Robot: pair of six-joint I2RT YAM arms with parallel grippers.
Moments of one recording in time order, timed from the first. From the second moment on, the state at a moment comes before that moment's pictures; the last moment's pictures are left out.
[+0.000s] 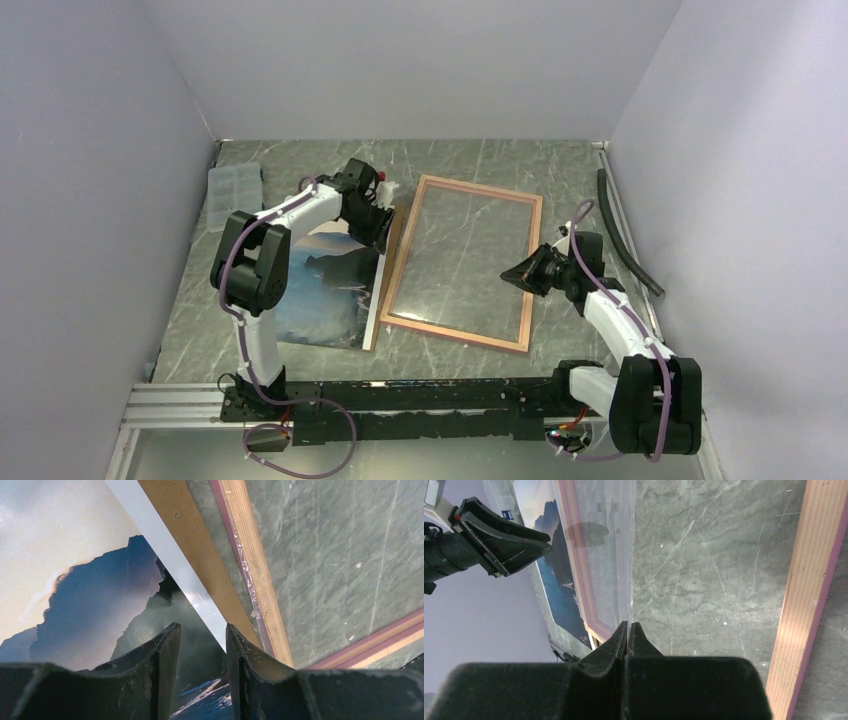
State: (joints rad) left arm -0.41 1.94 1.43 -0.67 0.32 0.08; right arm -0.04 1.08 0.48 -0.20 -0.61 0.75
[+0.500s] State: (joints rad) left arm -0.44 1.94 1.43 -0.67 0.31 0.09; right arm -0.07 1.06 0.46 -0.20 -0.61 0.74
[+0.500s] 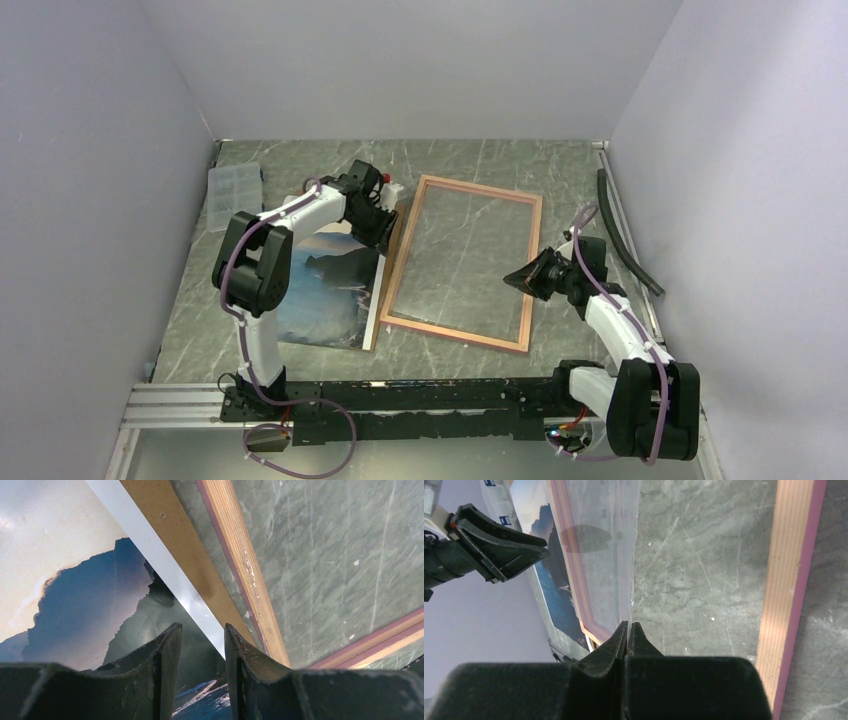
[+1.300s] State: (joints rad) left arm -0.45 2.01 1.45 -0.66 0.26 0.09; right arm -0.09 1.10 0.43 -0.21 -0.64 0.69
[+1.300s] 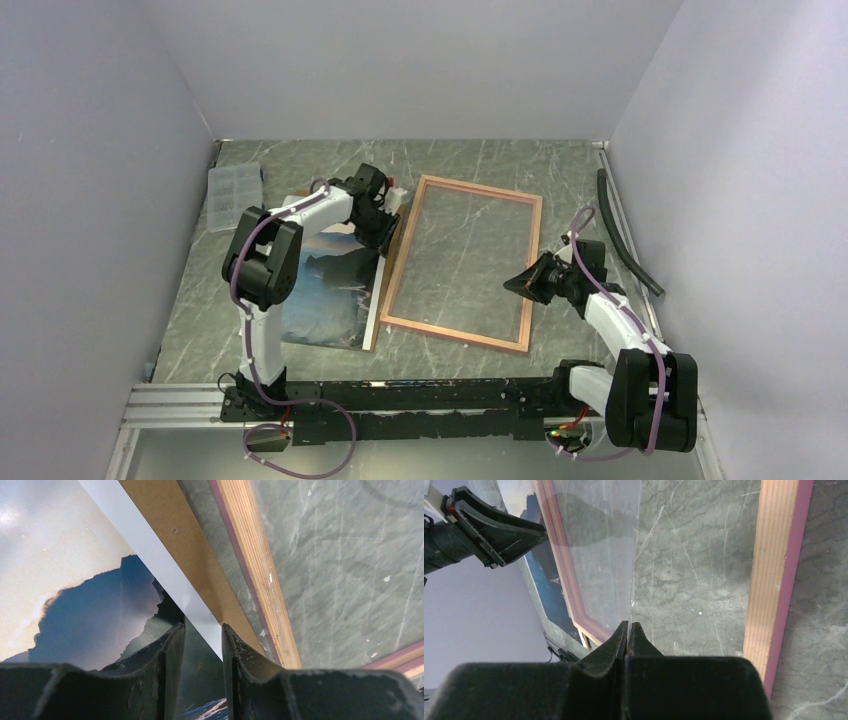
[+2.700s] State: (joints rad) left arm -0.51 2.03 1.47 -0.64 0.24 0.12; right arm -0.10 1.18 0.55 -0.21 -0.64 0.57
